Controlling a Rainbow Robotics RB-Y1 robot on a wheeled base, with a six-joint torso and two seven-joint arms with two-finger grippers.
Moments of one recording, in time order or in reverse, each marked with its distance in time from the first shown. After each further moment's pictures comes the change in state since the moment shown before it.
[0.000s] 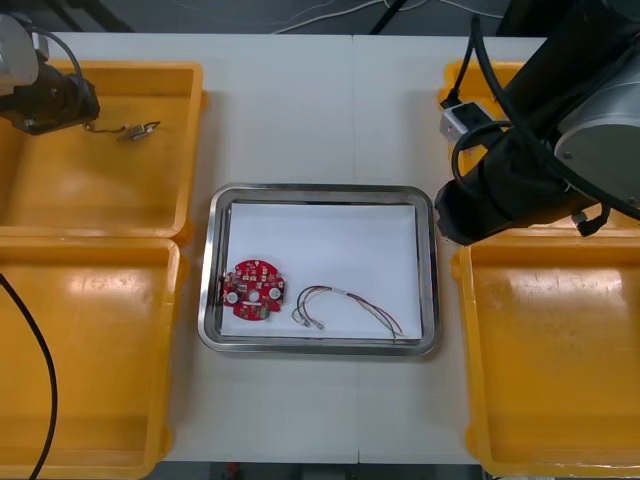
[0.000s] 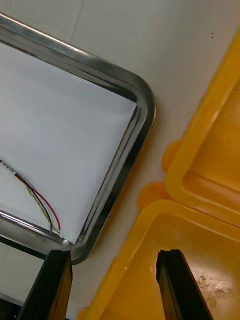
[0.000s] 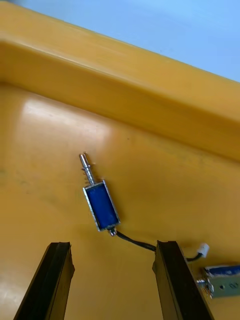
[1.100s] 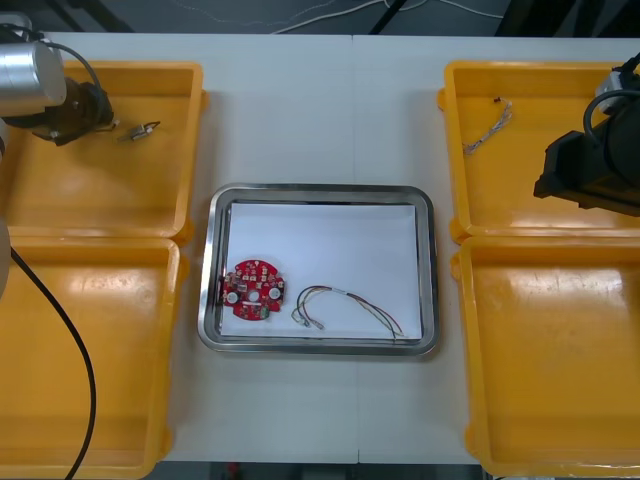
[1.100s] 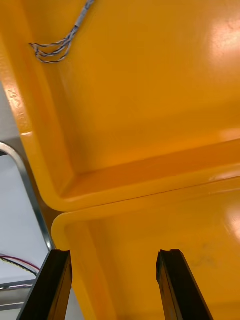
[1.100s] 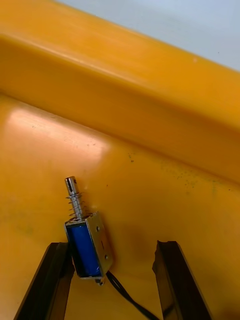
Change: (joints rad) right arm 0.145 -0.103 -0.308 0.082 -0.004 0.000 -0.286; left arm -0.074 -0.057 0.030 0.234 -0.073 -0.229 0.000
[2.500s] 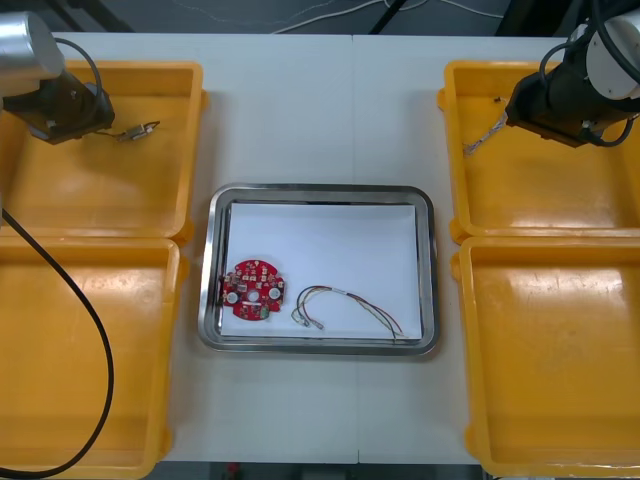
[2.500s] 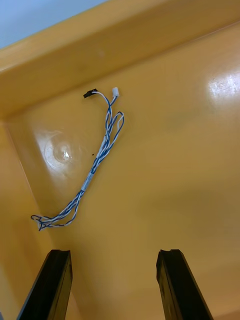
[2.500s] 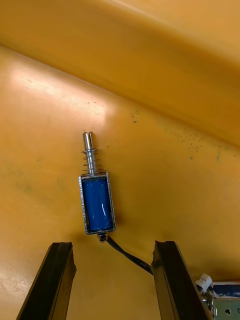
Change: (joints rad) right arm -0.233 0.152 0.114 0.626 0.297 -0.473 0.161; left arm -0.154 0.013 0.022 0.213 -0.015 0.104 -0.032
